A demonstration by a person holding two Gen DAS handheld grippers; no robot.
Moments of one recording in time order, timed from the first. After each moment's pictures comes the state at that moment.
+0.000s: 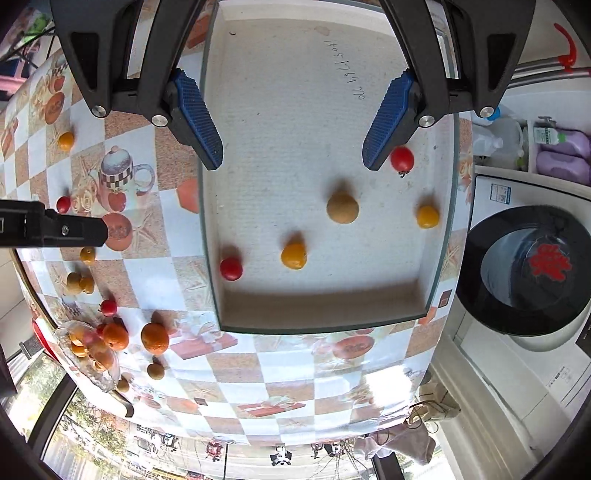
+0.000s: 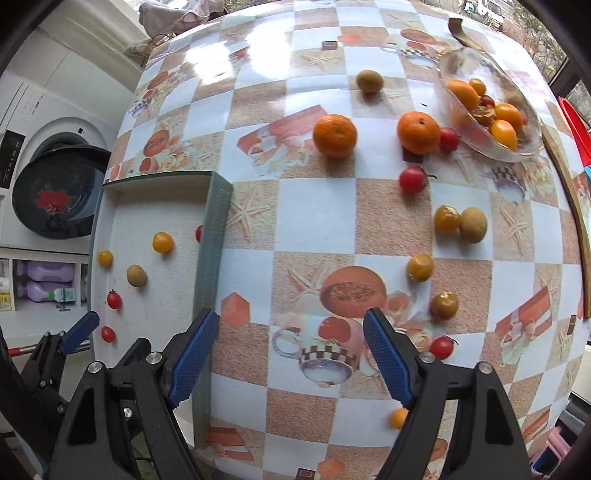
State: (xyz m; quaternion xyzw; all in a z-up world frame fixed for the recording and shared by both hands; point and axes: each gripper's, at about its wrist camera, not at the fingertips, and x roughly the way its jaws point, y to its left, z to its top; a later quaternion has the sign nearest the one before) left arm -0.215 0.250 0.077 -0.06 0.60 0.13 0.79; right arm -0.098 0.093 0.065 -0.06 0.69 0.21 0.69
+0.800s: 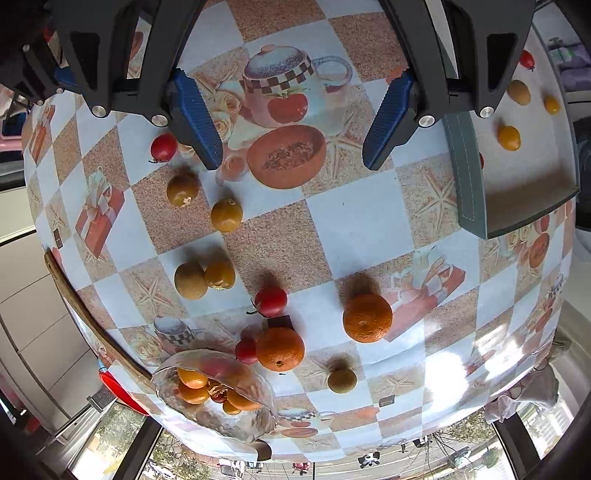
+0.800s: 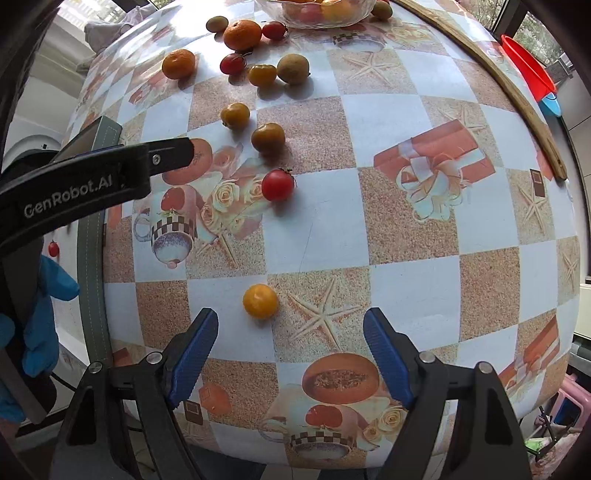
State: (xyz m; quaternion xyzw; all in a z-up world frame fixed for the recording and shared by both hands) left arm -0.104 0.117 0.037 -0.03 0.62 -0.02 0.78; right arm -0.159 -0.027 0.030 -0.04 0.70 0.16 0.69
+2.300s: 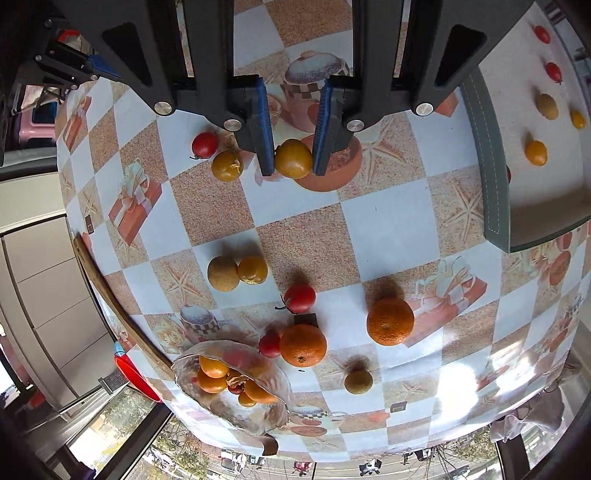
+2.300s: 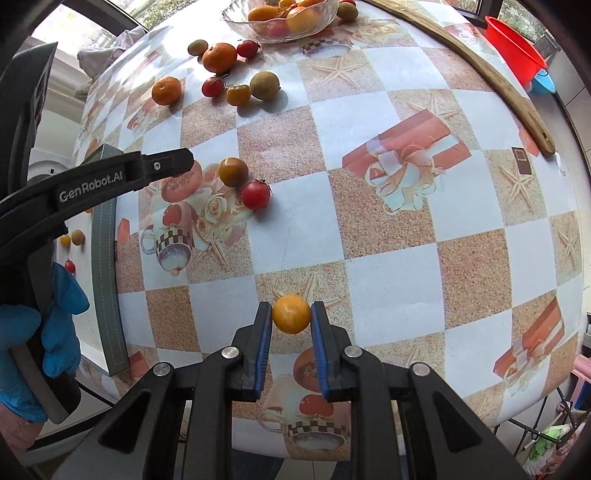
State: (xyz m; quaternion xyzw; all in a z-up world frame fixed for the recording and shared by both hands) left arm -0.113 0.117 0.049 -0.09 0.62 -0.04 0.78; right arm -0.145 -0.048 0.041 0.01 0.70 0.16 0.70
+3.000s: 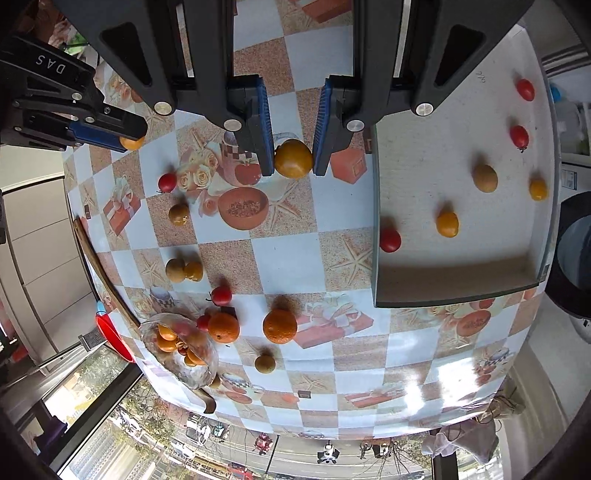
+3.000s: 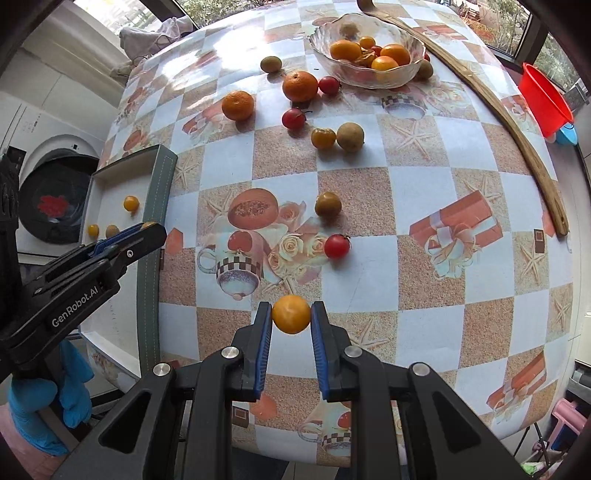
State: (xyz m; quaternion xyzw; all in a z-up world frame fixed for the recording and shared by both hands) left arm -0.185 0.193 0.083 -0.14 0.58 0.02 0.80; right arm -0.138 0.012 0.083 -0.04 0.67 0.22 0.70
